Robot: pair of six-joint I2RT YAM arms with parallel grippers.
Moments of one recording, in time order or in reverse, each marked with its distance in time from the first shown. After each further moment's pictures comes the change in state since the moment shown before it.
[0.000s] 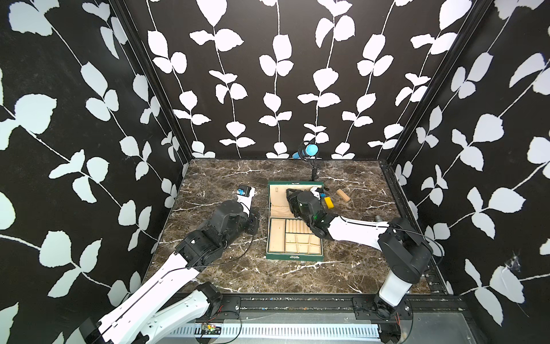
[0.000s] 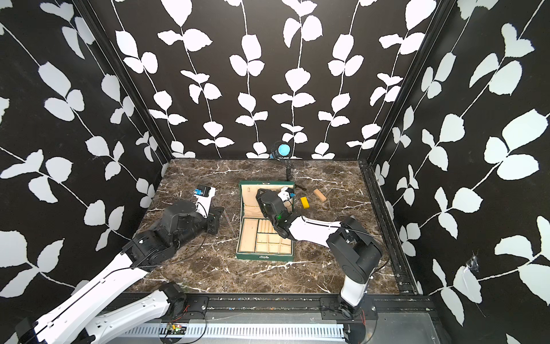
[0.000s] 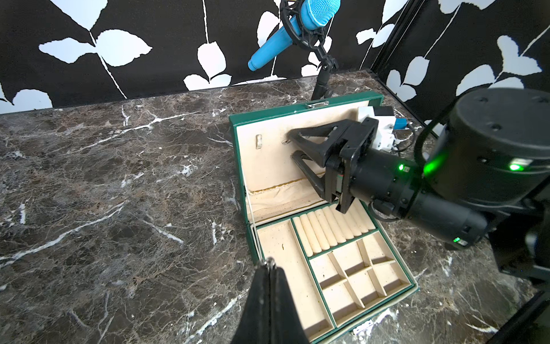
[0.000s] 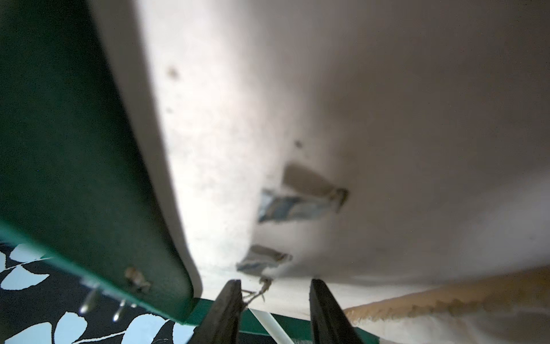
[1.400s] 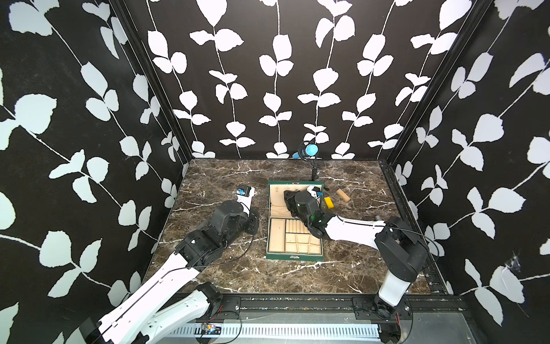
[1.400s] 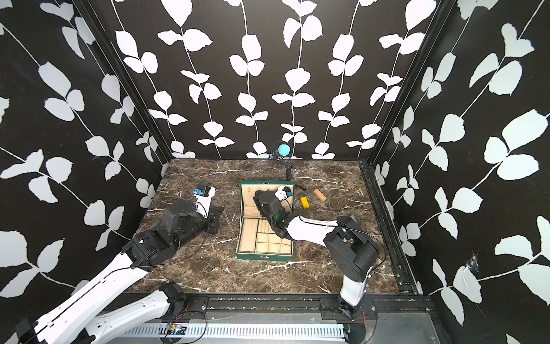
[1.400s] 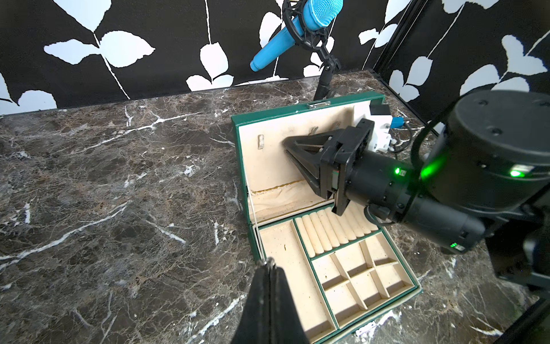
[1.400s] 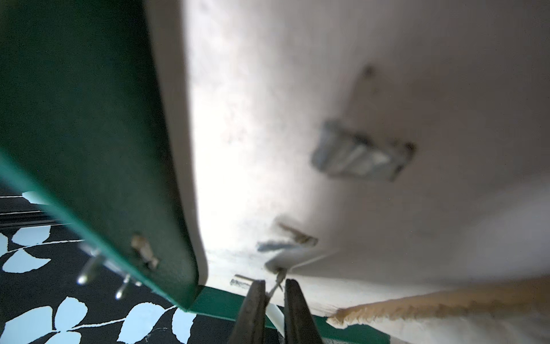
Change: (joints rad) left arm 0.000 0.001 0.000 0.000 -0.008 0.001; right arm 0.022 0.026 0.022 0.024 -0.011 -0.034
